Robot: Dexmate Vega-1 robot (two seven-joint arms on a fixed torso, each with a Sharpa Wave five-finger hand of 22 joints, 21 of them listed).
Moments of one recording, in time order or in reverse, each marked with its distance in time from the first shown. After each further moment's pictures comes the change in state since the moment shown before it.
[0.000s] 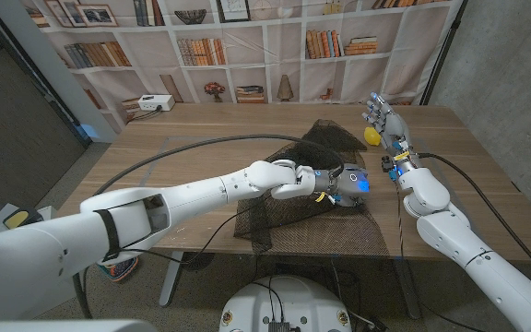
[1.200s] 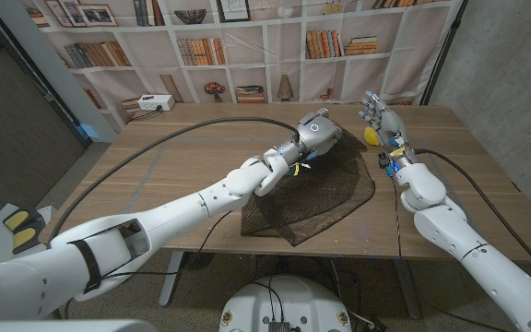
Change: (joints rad) left arm 0.180 0.092 -0.236 -0.151 -0.067 0.436 0.301; left_hand 0.031 0.026 0.025 0.053 0.005 -0.110 0.008 0.006 0.153 -0.124 0.002 0.136 0.204 -0.065 0.018 -0.075 0.106 -0.033 0.025 0.034 0.002; right arm 0.043 0.002 -0.023 0.013 -0.007 -0.037 0.001; right_hand 0.025 -0.001 0.017 -0.017 0.000 0.012 0.013 0.000 0.003 0.018 0.011 0.006 0.000 0.009 0.009 0.004 0.000 0.004 -0.003 0.004 0.000
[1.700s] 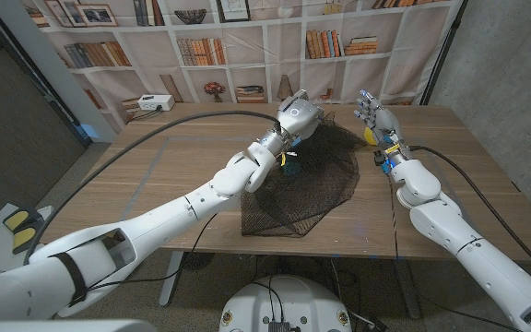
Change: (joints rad) left arm 0.082 0.065 -0.103 -0.133 -0.011 0.119 0.021; left_hand -0.003 0.002 0.017 0.017 0.015 0.009 -0.011 0.025 0.027 -0.011 0.000 0.025 0.027 0.017 -0.005 -0.031 0.000 -0.005 0.005 0.007 0.000; right arm 0.043 0.011 -0.028 0.020 -0.007 -0.024 0.012; right_hand 0.000 0.000 0.000 0.000 0.000 0.011 0.000 0.000 0.000 0.009 -0.002 0.005 0.000 0.005 -0.002 0.000 0.000 0.000 0.000 0.000 0.000
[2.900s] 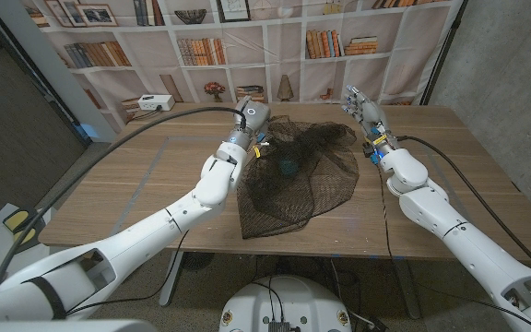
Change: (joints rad) left arm 0.105 0.049 -0.105 -0.061 0.097 0.305 -0.342; left_hand -0.002 -0.036 0.009 -0.017 -0.010 0.031 -0.020 -0.023 -0.054 0.035 -0.023 -0.018 -0.096 0.060 -0.019 -0.034 0.016 0.029 -0.010 0.027 0.000; right arm 0.100 0.028 -0.057 0.054 -0.019 -0.043 0.023; right_hand 0.000 0.000 0.000 0.000 0.000 0.000 0.000 0.000 0.000 0.000 0.000 0.000 0.000 0.003 -0.004 0.000 0.002 0.005 -0.005 0.000 0.000
